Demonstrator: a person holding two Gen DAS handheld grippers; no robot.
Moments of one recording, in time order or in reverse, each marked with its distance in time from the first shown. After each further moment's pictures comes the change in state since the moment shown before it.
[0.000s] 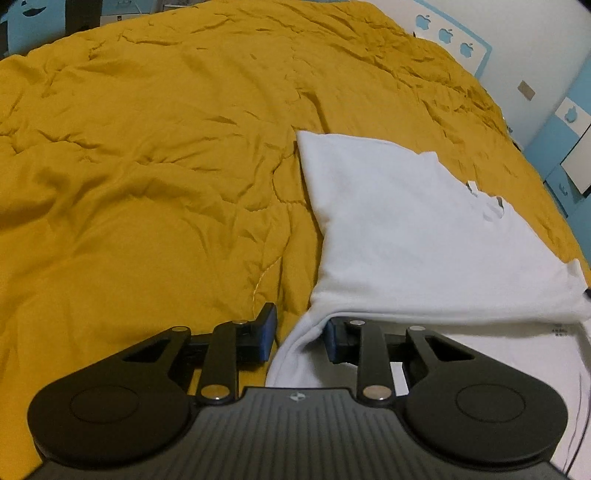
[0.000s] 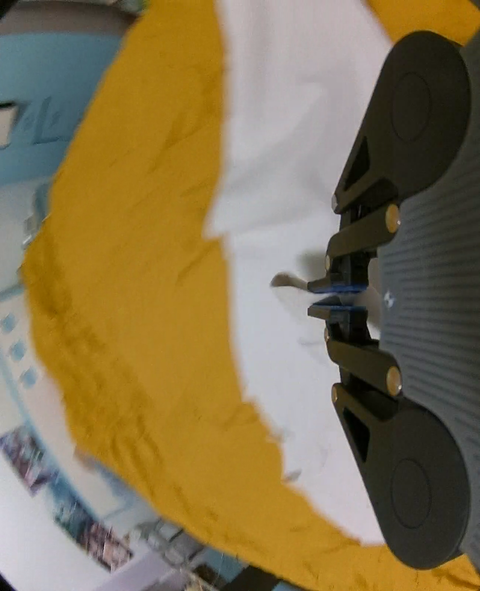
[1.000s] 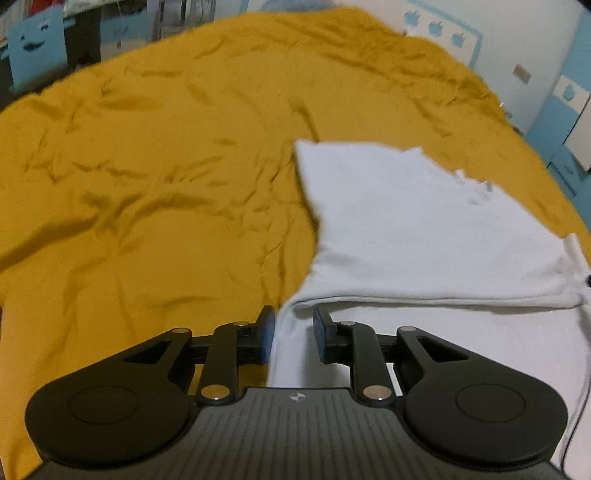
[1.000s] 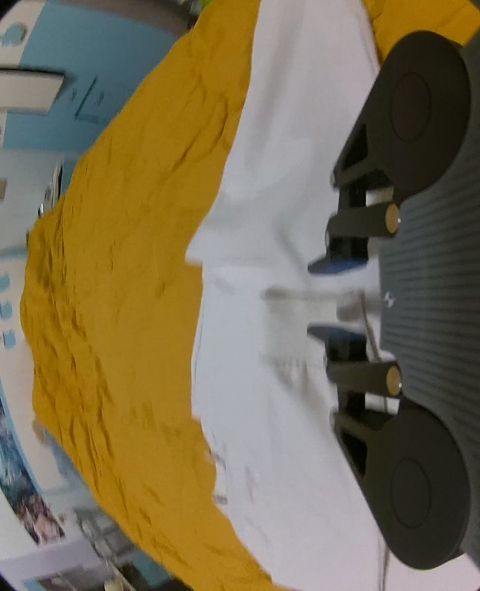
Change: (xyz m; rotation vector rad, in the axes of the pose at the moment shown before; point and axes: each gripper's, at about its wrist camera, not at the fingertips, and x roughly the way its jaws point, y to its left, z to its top) left arm -0.047 -0.024 -0.018 0.080 -0.051 0.065; right arm -0.031 -0.001 -0.035 -0.267 0.019 -0.067
